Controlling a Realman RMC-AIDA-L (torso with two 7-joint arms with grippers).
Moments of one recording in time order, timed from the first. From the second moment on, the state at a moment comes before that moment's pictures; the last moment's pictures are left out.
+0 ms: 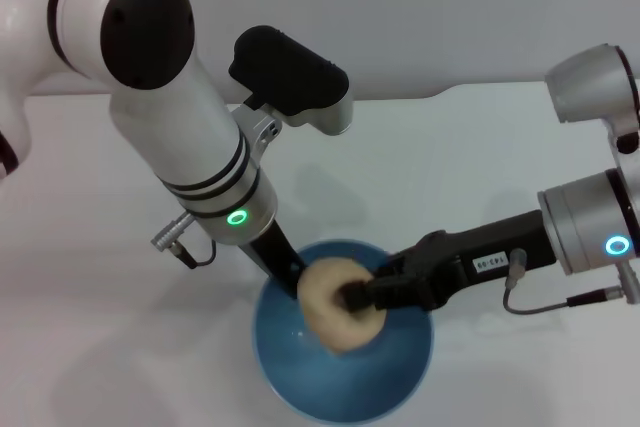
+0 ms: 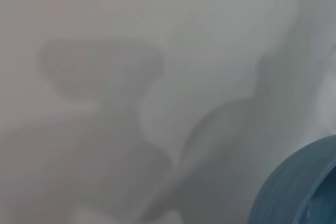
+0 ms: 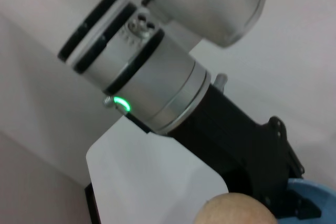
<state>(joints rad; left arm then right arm) -0.85 -2.07 -1.34 -1.09 2.52 -1.37 0.21 0.55 2.07 -1.27 -0.91 -1.86 -1.53 2.12</state>
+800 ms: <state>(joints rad) -0.86 -2.07 -1.35 -1.08 2.50 -1.38 0.21 0.53 2.05 -1.16 -0.91 -1.88 -1.61 2.12</state>
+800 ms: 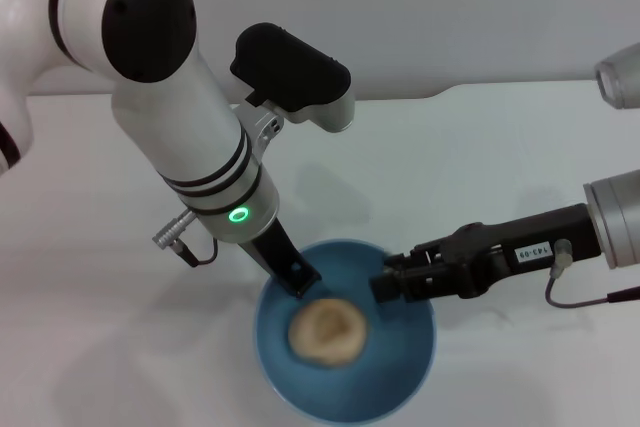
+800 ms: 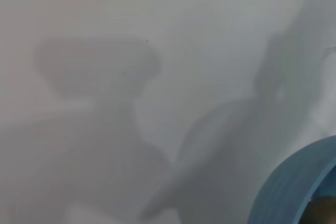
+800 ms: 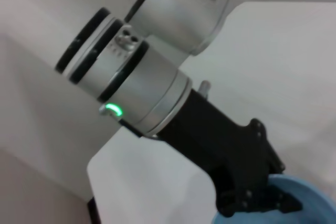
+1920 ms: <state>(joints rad) -0.63 -2.06 -1.23 -1.24 2.70 -0.70 0.23 0.27 2.07 -0.28 -0.51 -1.86 -1.38 1.49</state>
